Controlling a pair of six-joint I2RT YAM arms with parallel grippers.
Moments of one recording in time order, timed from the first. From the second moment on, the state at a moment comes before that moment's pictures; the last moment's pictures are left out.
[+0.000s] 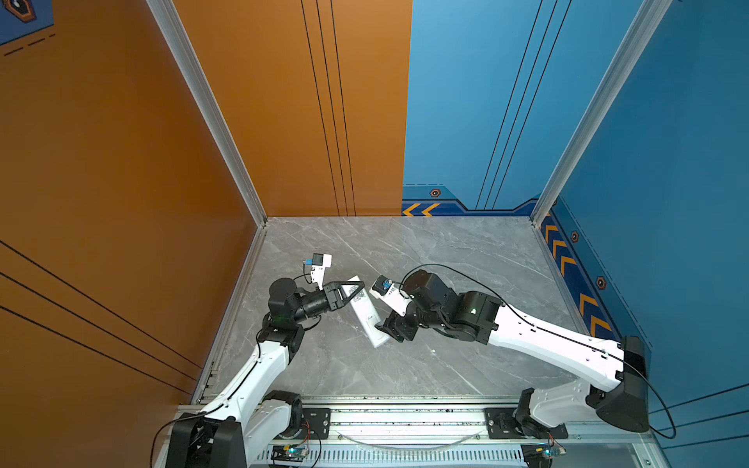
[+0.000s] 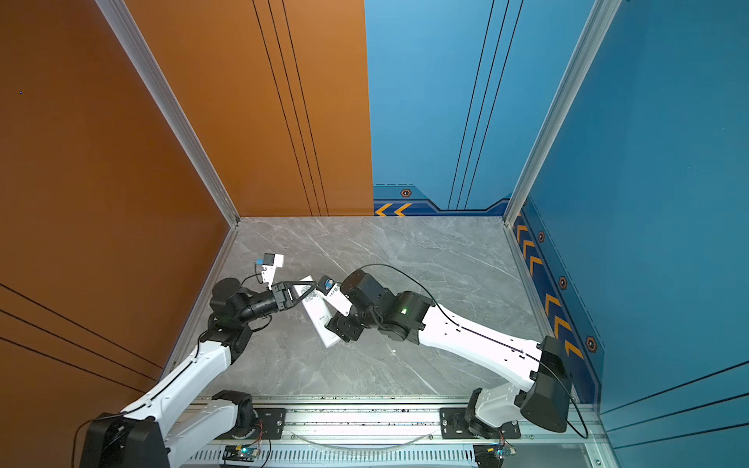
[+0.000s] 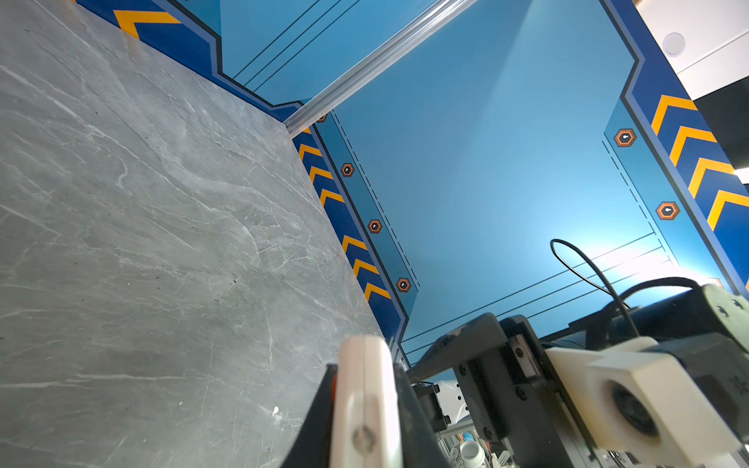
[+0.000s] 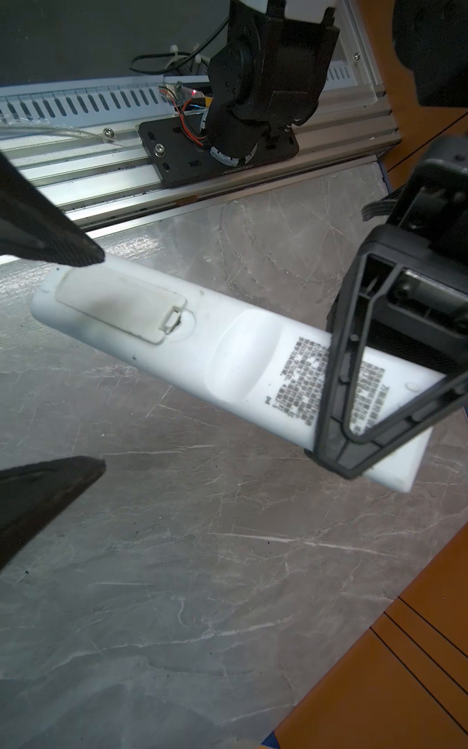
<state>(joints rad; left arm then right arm) -0.14 1.00 0.47 0.50 0.96 -0.98 1.05 1.41 1.29 -0.60 -0.03 -0.04</state>
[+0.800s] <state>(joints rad) -0.17 1.00 0.47 0.50 0.97 -0.97 1.03 1.44 1.29 -0.58 -0.04 -0.03</state>
